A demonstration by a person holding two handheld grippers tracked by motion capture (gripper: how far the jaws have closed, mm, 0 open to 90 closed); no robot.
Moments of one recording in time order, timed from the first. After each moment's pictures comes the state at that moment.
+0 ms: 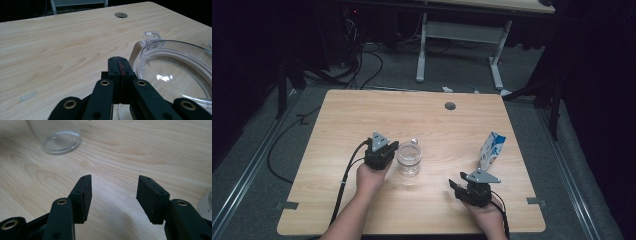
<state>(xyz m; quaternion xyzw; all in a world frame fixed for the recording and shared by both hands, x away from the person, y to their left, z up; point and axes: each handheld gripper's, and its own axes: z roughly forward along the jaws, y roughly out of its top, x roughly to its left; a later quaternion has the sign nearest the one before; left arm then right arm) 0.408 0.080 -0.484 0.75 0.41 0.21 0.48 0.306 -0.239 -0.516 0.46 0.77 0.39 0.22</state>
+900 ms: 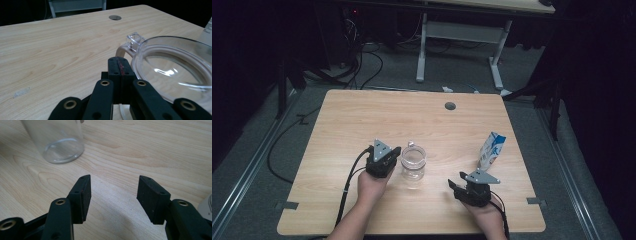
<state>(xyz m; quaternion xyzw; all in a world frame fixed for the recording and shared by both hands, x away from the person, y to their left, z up) 0.386 0.072 -0.488 0.74 0.40 0.22 0.49 0.305 -0.237 -0.513 0.45 0.77 0.39 0.23</state>
